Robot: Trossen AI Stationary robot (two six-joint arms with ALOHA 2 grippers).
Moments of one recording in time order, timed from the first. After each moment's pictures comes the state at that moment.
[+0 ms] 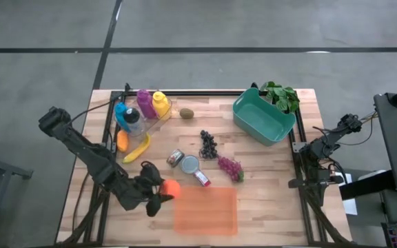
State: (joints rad) left arm -0.71 1.33 0.96 -0.38 -0.57 -0.99; right arm 0.61 0.01 0.01 0.04 -1.05 0.10
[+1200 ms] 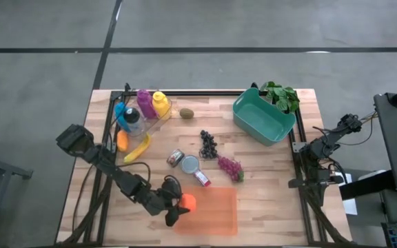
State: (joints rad) left arm -0.64 1.70 0.79 0.25 -0.40 -0.92; right arm 0.61 0.01 0.01 0.04 -1.05 0.10
